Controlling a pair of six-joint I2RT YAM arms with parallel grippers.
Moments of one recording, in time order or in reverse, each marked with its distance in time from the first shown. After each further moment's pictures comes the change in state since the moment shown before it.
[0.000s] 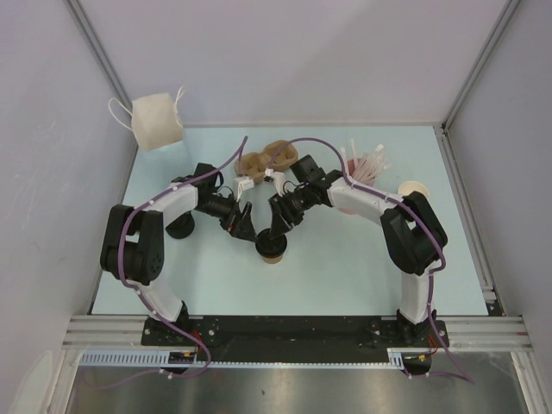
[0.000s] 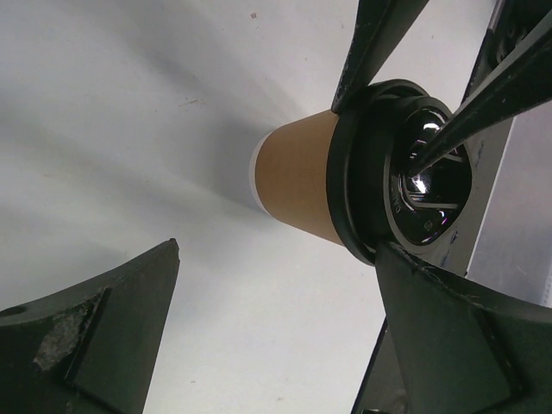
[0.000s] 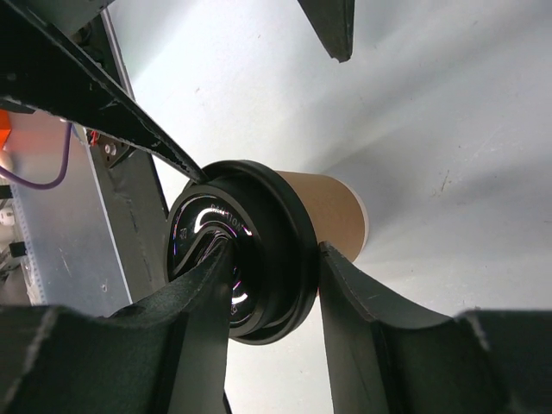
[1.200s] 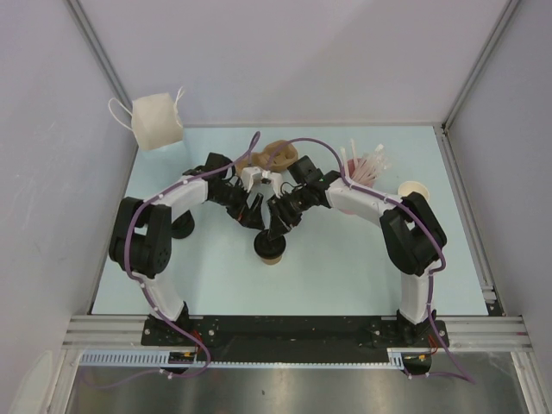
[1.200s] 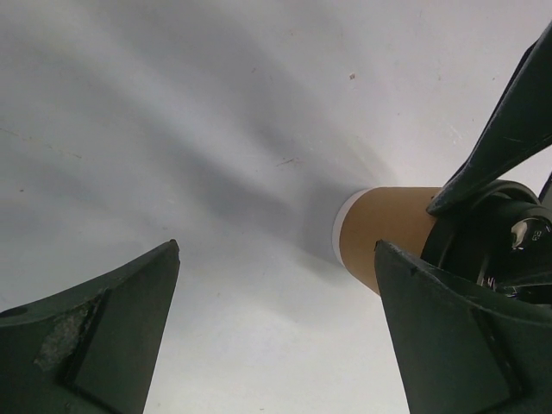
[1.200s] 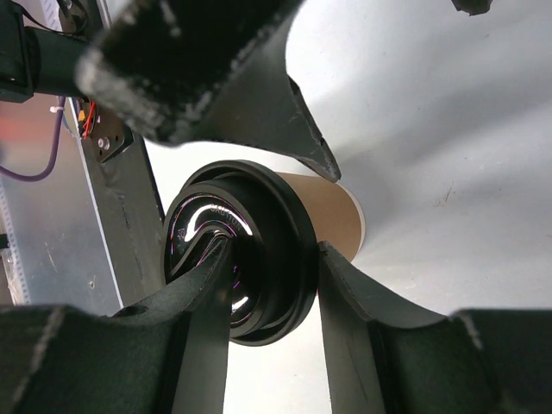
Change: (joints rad) left arm -0.069 0.069 0.108 0.115 -0.203 -0.086; right arm 0.017 0.000 0.006 -0.008 0.014 -0.041
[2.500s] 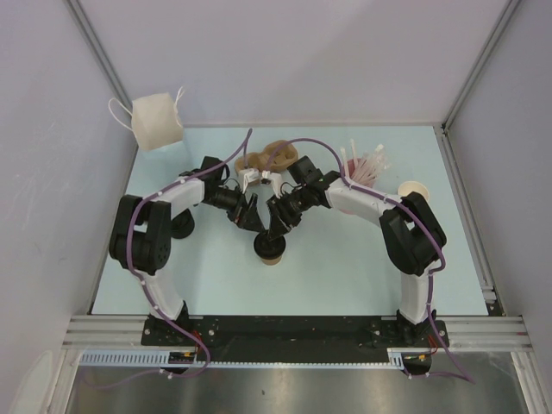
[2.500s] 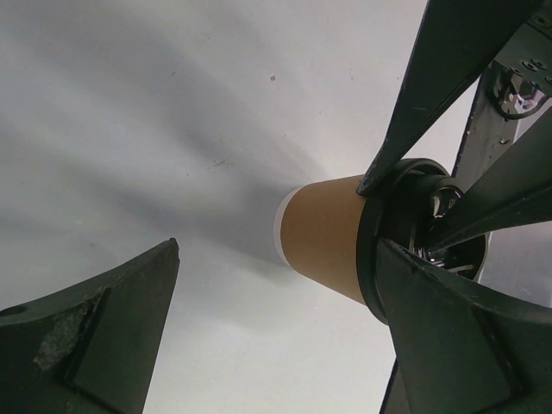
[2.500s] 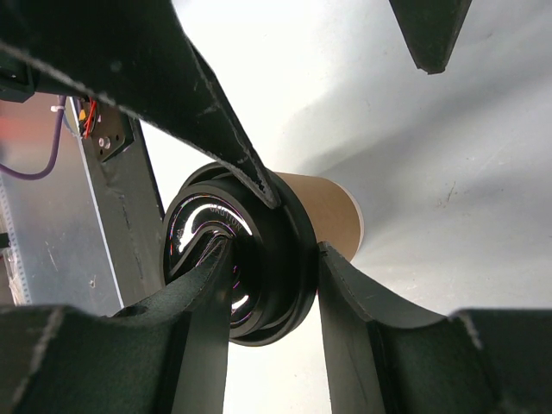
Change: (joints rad) left arm 0.048 0.034 -0.014 -0.047 0.231 0.037; right arm 0.001 0.002 0.000 0.002 -0.003 -0.001
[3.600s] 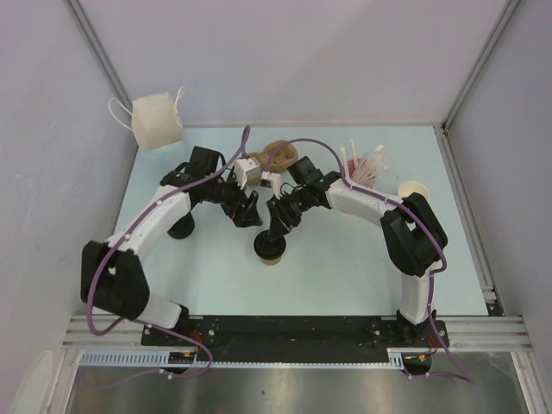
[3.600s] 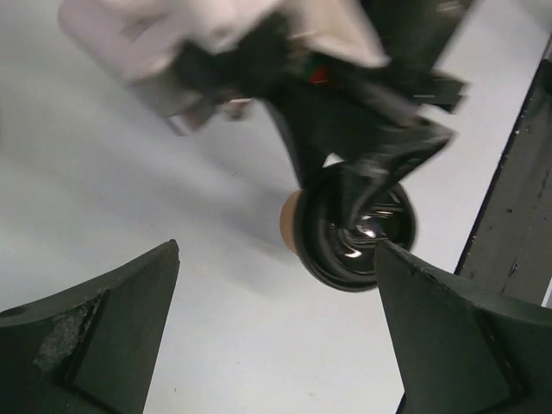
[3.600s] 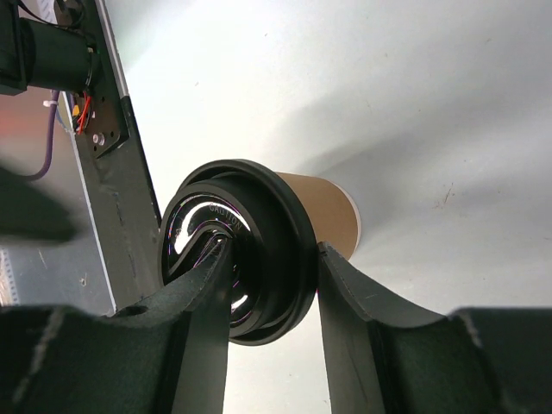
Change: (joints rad) left arm -0.077 -0.317 0.002 -0.047 -0.242 -0.004; right arm 0.002 -0.011 -0.008 0.001 0.011 -0.027
